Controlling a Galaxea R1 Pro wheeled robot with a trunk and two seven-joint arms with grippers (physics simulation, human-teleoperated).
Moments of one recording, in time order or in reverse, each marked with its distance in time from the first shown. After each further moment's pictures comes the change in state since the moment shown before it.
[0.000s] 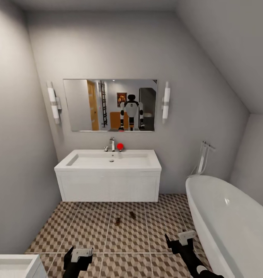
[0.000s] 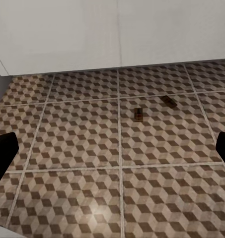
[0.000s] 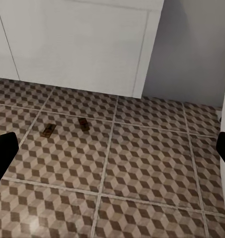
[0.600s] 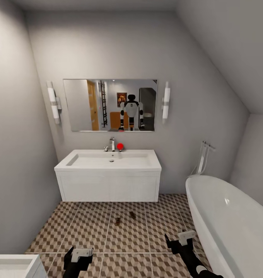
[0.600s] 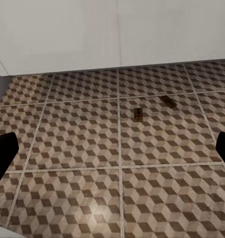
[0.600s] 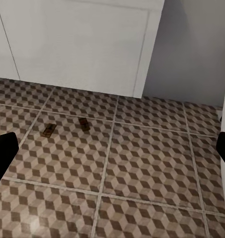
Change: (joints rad) left arm 0.000 -0.001 0.000 0.000 0.000 0.000 0.000; right arm 0.000 0.003 0.001 0.000 0.000 0.001 -0.003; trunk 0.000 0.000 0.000
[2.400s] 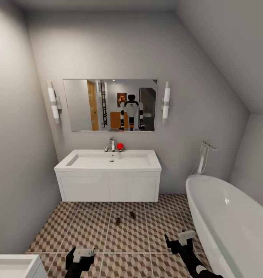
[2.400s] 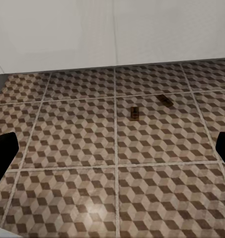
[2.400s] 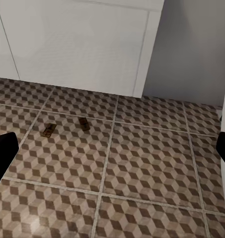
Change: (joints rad) left arm 0.000 -0.013 0.000 0.000 0.000 0.006 0.001; right arm 0.000 0.001 -0.001 0.000 0.000 0.002 -0.001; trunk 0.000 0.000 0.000
